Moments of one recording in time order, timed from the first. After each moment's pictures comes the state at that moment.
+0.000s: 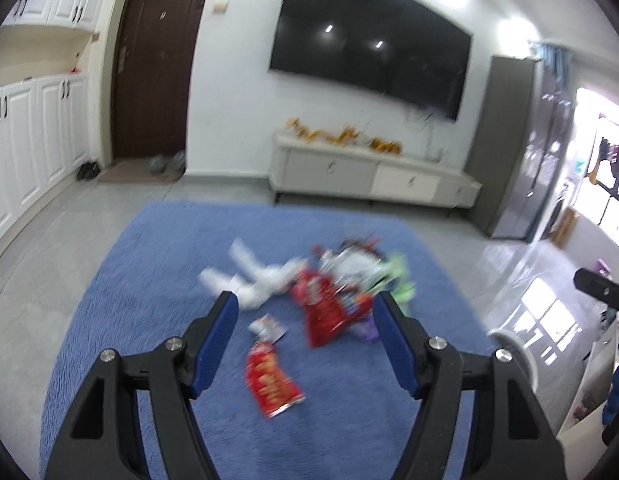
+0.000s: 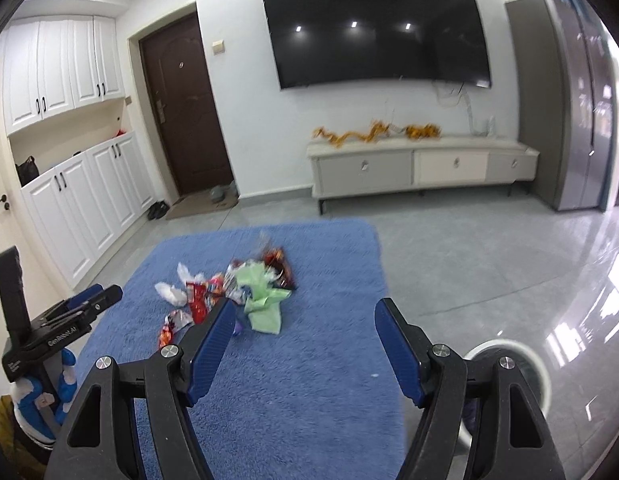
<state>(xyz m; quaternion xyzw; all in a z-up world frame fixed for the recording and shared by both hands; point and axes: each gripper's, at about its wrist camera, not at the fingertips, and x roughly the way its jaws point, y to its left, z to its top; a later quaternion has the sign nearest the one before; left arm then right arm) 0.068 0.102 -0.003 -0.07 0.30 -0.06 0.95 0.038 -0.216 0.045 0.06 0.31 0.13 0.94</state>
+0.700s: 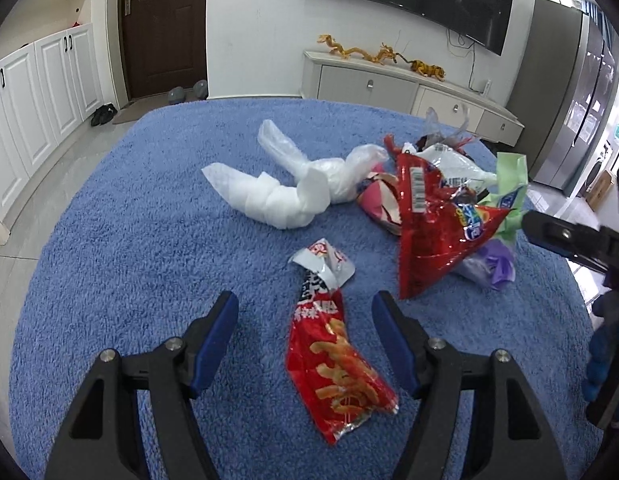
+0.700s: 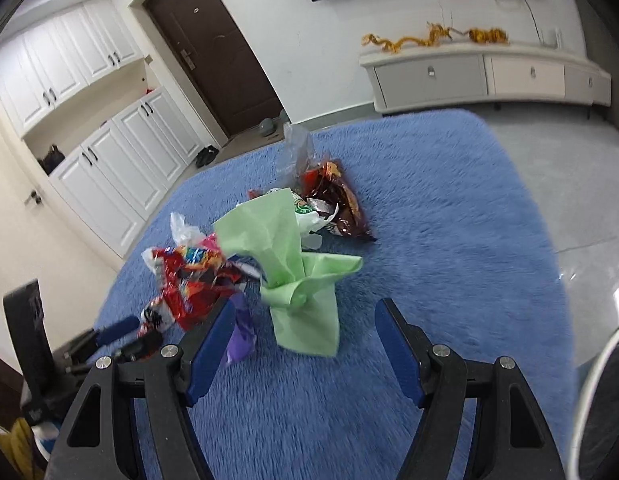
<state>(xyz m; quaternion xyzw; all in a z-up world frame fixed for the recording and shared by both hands) 0.131 0.109 -0.102 -0.05 0.42 -0.02 0.91 0.179 -0.161 -0.081 0.13 0.42 0.24 0.86</state>
